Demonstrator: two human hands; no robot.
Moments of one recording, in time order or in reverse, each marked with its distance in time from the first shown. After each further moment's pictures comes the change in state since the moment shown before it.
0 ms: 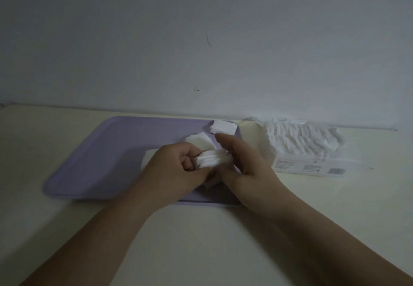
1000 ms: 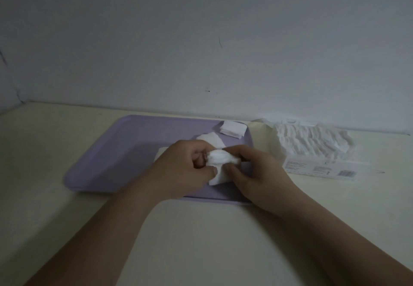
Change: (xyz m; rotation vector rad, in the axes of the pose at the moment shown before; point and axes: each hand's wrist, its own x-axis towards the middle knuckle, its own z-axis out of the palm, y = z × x) left_hand -0.003 0.018 -0.019 0.102 -0.145 0.001; right_hand 0.006 0.009 -0.003 -0.254 -0.035 -0.141
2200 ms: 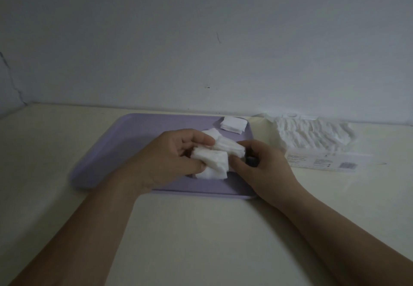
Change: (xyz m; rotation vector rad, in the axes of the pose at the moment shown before) left_hand -0.002 -0.007 -0.022 -0.365 -0.096 -0.109; right_hand -0.001 0.006 0.004 0.122 0.146 0.186
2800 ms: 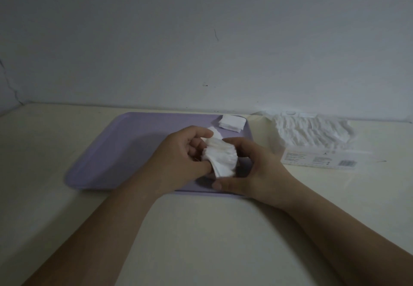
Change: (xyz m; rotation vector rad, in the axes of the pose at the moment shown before) left_hand 0.006 -0.005 0.024 0.131 0.170 0.103; right_hand -0.004 -0.005 -0.006 0.096 -0.271 -0.067
